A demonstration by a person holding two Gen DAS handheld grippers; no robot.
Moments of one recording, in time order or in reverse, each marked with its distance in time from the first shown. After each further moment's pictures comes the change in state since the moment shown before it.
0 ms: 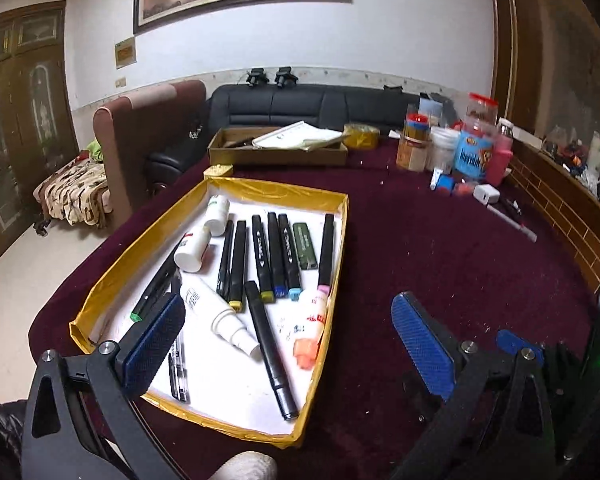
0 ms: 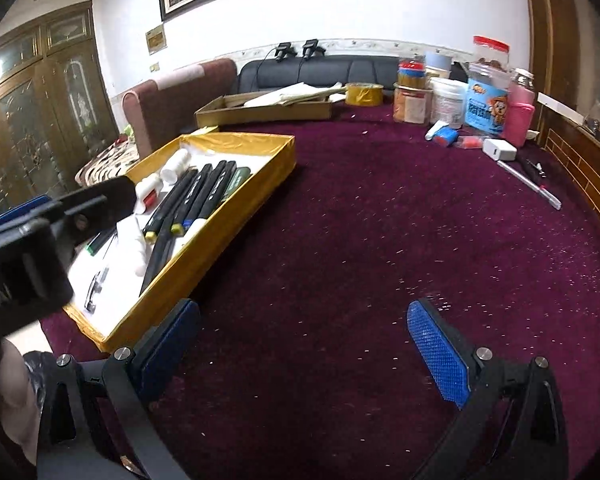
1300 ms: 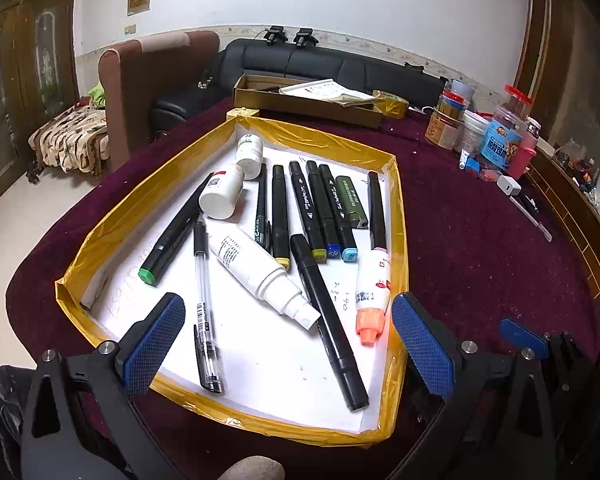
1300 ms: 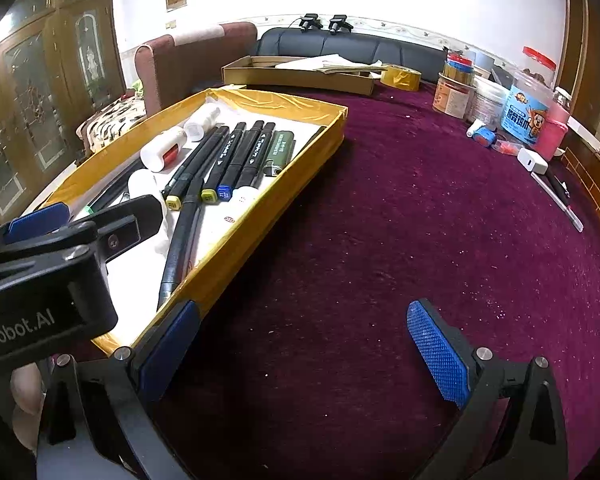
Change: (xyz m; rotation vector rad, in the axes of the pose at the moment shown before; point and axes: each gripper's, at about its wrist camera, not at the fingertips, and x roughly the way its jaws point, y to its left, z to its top) left arm 0.041 0.052 -0.022 -0.109 0.138 -0.036; right arm 0.034 0.054 0.000 -0.115 0.102 -0.035
